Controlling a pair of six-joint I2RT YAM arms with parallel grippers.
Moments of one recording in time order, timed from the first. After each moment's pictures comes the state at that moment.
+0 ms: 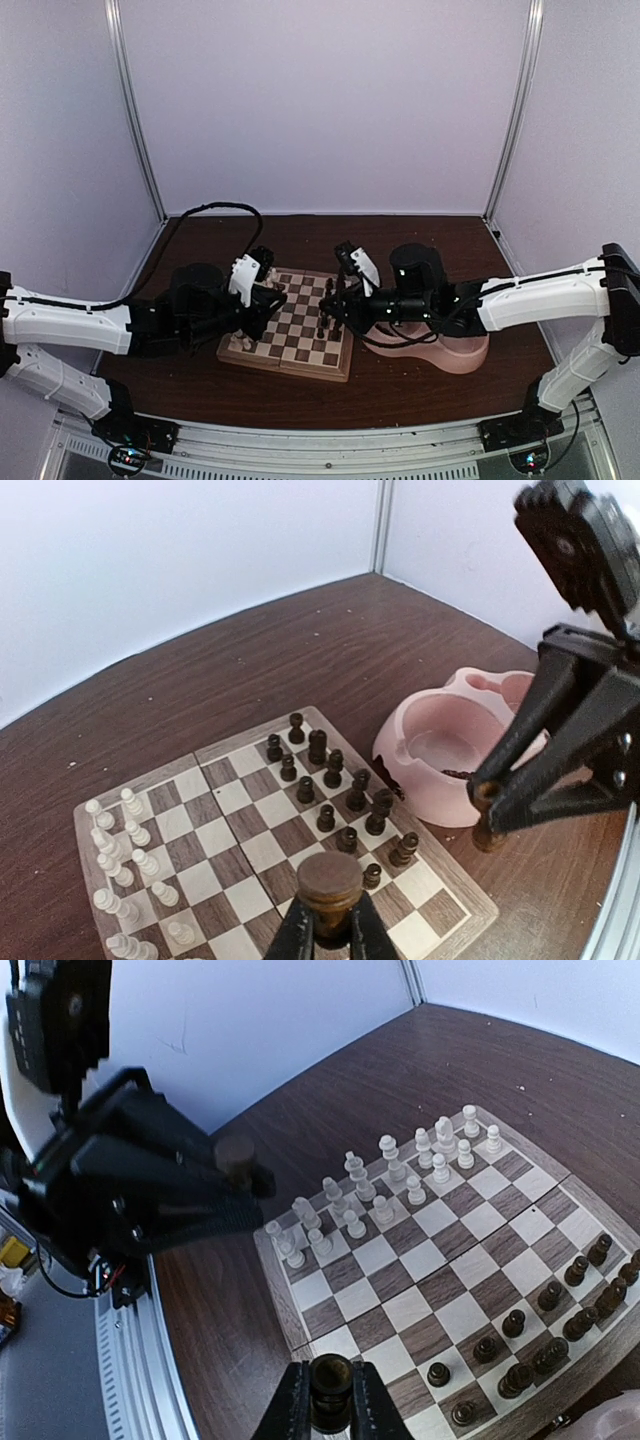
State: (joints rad) left arm -1.05 1.22 0.62 0.24 -0.24 -0.17; right arm 1.00 1.49 0.85 0.29 -0.19 0.36
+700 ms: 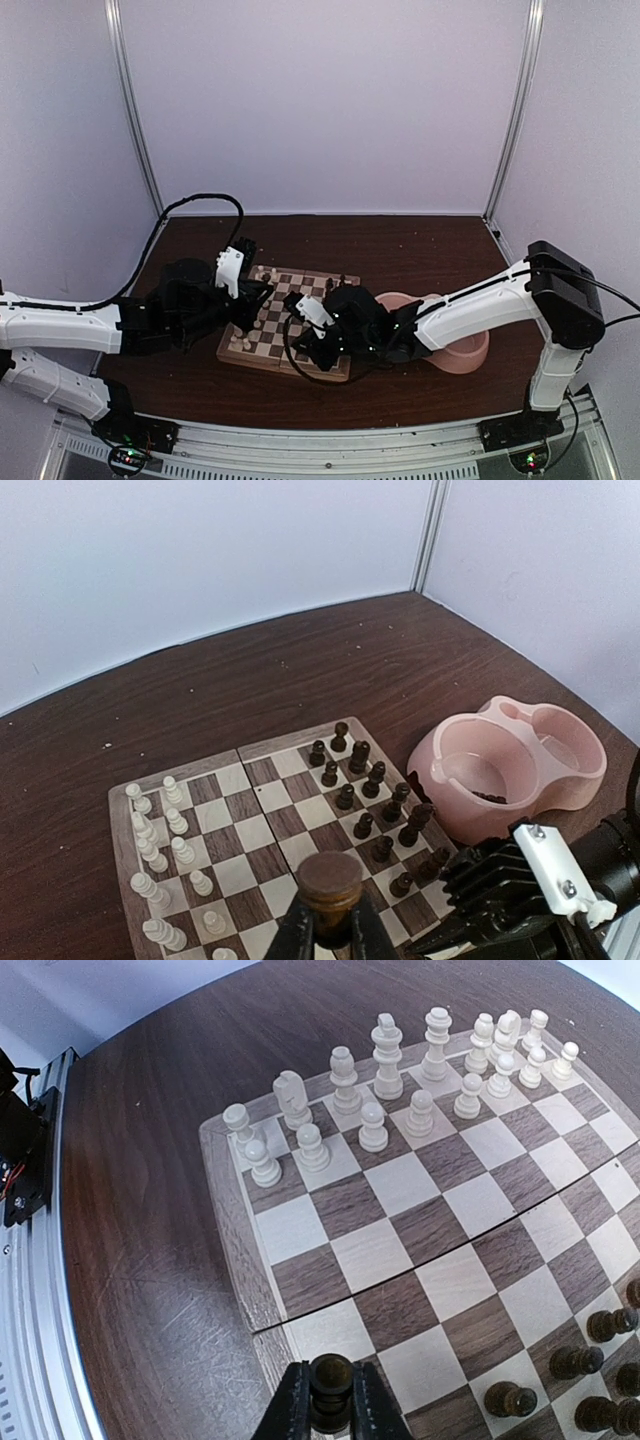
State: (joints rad) left arm -1.01 1.15 0.61 0.20 -0.31 -0.24; right arm 1.15 1.84 1.02 0.21 -0.01 0.20
